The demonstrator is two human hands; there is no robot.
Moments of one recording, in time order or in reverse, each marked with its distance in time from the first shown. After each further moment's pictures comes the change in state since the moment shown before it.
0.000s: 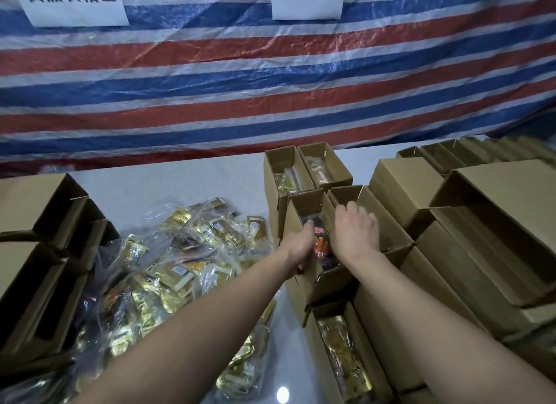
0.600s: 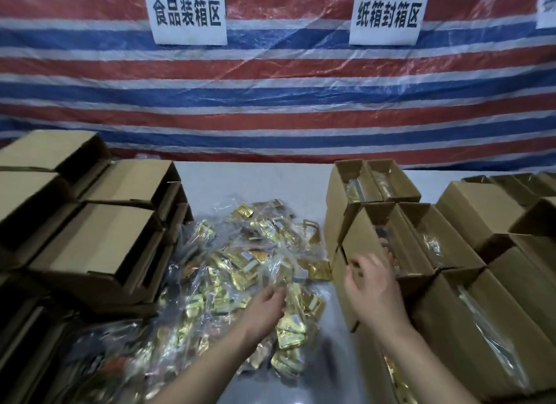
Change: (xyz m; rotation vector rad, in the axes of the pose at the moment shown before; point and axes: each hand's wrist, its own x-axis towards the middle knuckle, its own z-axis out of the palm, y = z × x) left_hand -0.134 -0.150 -0.134 -0.018 0.178 0.139; right_hand -0.118 -0.075 -0.004 0.737 0.124 -0.182
